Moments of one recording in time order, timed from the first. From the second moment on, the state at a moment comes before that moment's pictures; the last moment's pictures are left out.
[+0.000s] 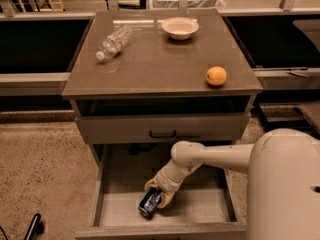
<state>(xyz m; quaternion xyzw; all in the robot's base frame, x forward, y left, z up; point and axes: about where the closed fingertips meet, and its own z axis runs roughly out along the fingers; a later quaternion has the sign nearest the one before) 0.488 0.009 0.377 -0.88 0.38 0.20 0.19</state>
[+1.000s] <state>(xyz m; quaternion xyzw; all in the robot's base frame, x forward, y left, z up) 0.480 0.027 0.365 -0.89 0.37 0.21 0.18</state>
